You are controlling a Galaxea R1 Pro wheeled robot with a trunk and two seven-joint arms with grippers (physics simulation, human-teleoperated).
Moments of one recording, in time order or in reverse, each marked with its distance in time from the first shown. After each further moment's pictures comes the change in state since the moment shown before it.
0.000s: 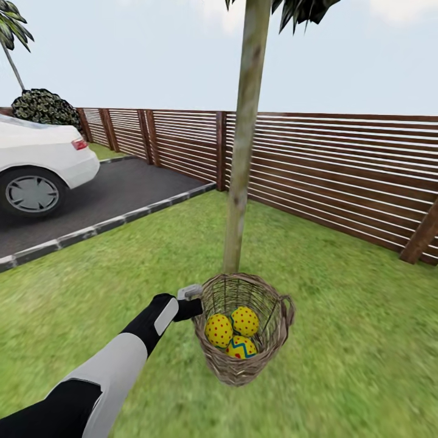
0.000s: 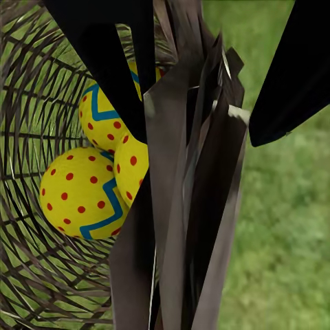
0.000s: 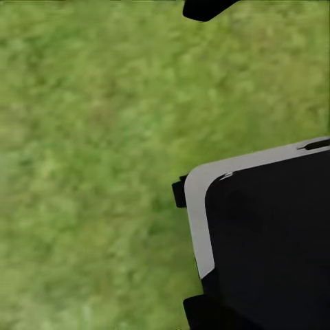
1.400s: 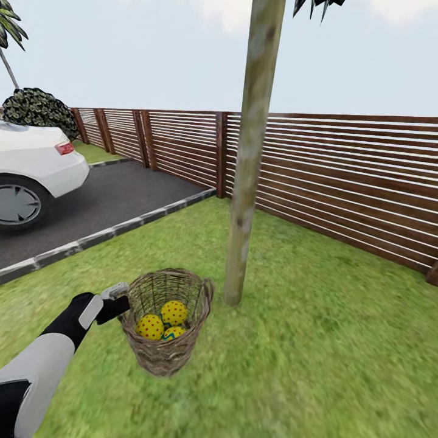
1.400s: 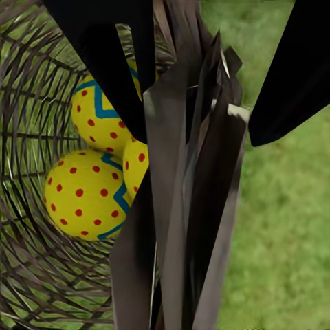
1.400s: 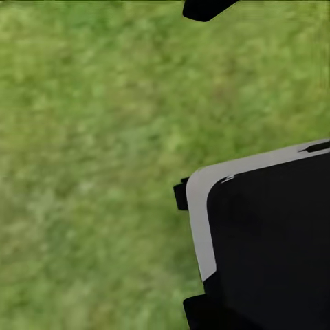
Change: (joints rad) left arm 0.000 0.357 0.214 -0.009 -0.007 0.060 0.000; right arm 0.000 -0.003 -0.002 -0.001 -0.002 -0.002 -0.003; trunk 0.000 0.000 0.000
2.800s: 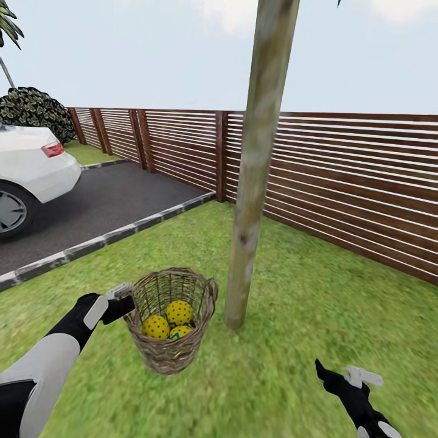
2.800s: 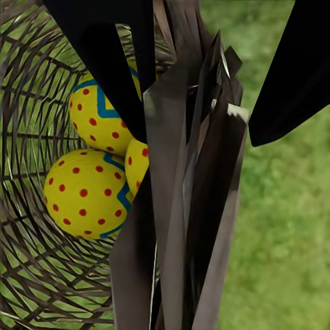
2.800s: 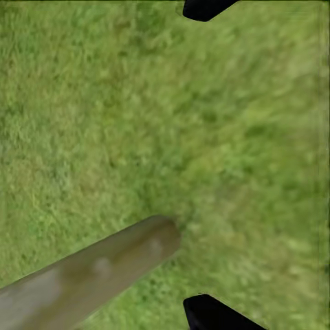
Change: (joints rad) left arm 0.001 -0.025 -0.001 0.005 0.009 -0.014 -0.002; right arm -0.009 -0.003 -0.005 -0.860 -0.206 0.276 0.002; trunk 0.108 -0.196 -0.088
